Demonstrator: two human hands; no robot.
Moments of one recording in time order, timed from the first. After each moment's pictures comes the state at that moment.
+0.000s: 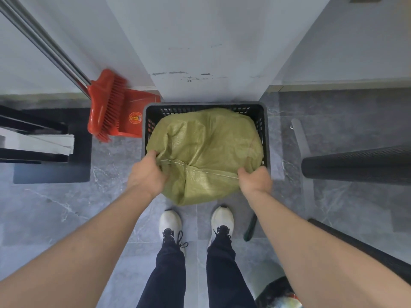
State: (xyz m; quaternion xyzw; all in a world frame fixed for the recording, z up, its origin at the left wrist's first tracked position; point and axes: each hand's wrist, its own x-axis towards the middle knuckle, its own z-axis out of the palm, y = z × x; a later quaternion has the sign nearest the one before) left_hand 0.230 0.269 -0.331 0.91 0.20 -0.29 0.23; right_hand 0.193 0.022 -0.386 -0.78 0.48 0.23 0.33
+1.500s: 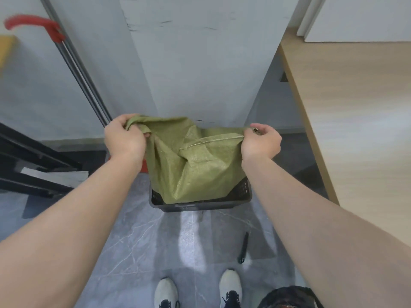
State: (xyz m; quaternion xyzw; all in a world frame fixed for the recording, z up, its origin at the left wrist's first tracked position) left_hand 0.237 0.278 -0.114 0.73 0.33 0.06 0.60; right_hand 0.219 0.031 -0.147 -0.65 0.49 -0.14 0.57
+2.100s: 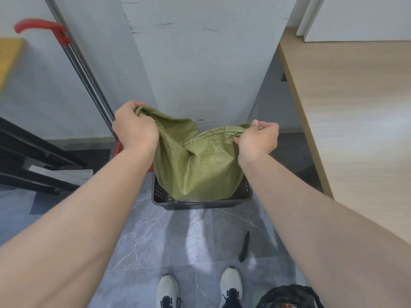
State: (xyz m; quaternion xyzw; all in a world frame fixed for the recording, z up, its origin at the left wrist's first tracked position) left_hand 0.233 0.248 -0.077 0.84 0.26 0.15 0.46; right_hand 0.222 0.042 -0.141 -0.64 0.47 -0.19 0.57
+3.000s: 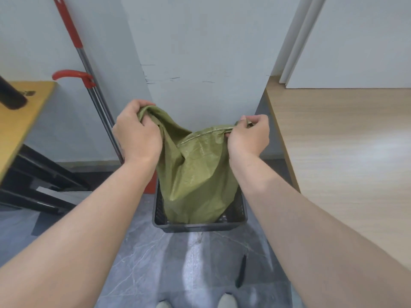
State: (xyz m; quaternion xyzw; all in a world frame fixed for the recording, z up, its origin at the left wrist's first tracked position) left_hand 0.227 0.241 0.025 0.82 0.19 0.21 0.50; right_hand 0.241 0.063 -0.015 -0.65 0.41 -0.19 0.61
